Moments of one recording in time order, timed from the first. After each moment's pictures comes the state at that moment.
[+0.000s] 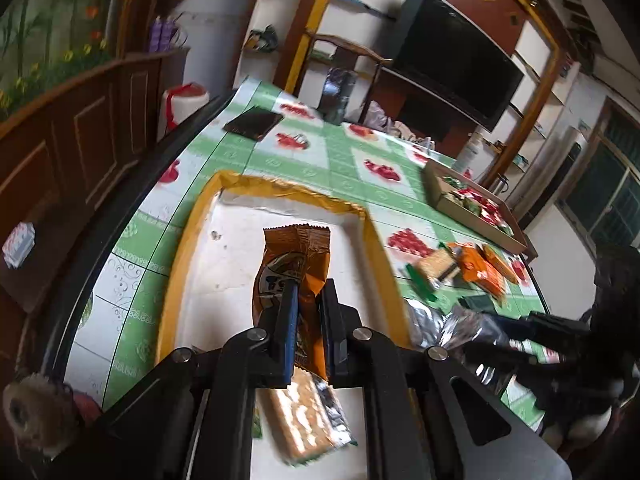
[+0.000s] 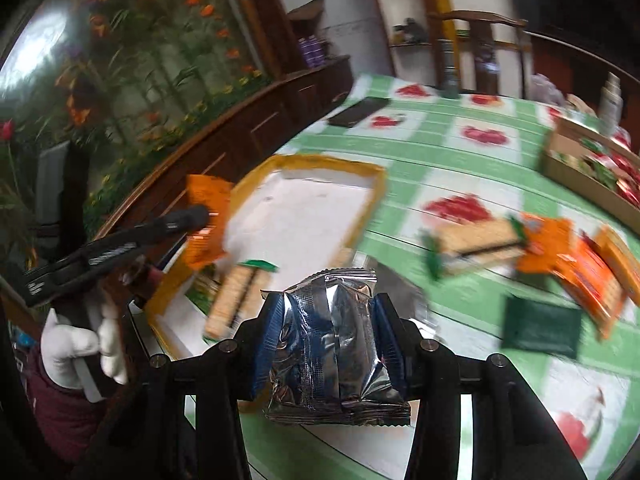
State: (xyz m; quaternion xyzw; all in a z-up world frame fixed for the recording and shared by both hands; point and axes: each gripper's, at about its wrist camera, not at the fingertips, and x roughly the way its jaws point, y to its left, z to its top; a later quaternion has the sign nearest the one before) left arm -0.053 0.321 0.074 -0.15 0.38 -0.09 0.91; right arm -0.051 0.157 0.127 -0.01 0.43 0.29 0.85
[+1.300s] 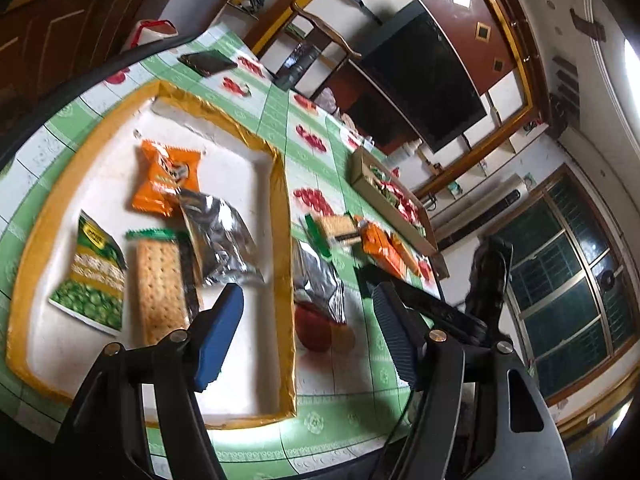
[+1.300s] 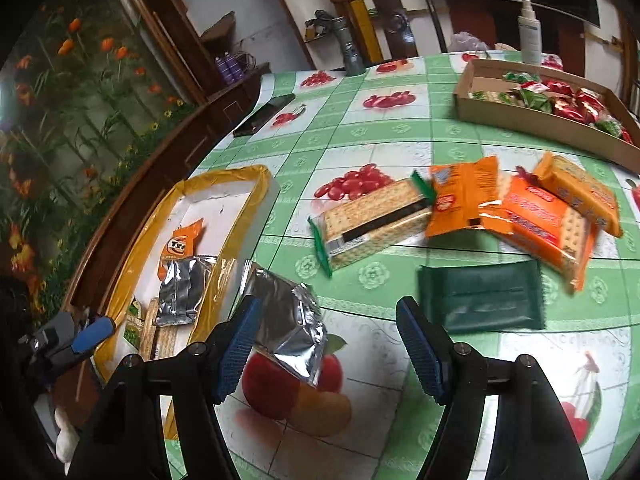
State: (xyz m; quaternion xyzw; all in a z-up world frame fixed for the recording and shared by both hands) left arm -0.106 0.287 0.062 -0.30 0.39 -0.20 0.85; right arm -0.013 0.073 0.088 0.09 0.45 0.18 0.87
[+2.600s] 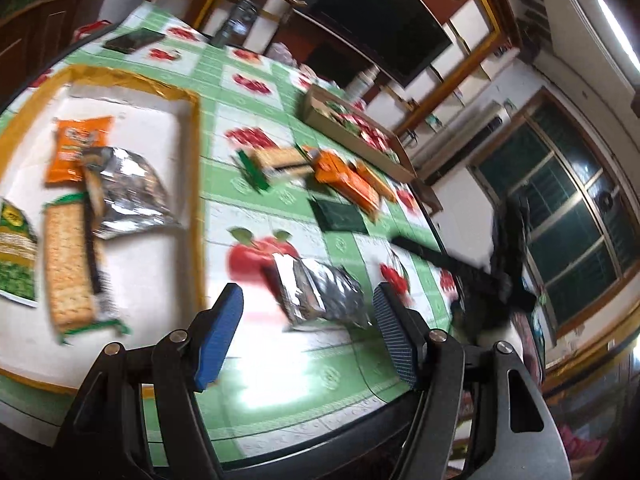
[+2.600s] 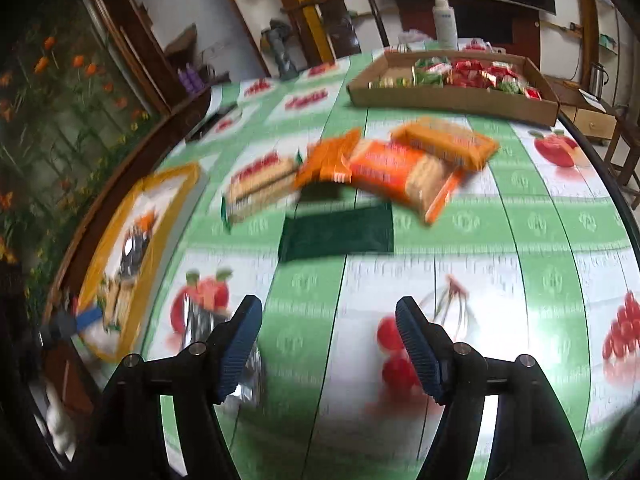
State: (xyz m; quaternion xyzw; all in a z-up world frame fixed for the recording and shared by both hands) left arm -0.124 0.204 0.061 -0.20 0.43 -0.27 0.83; right arm -0.067 -0.034 0.095 0.09 0.44 0.12 0.89
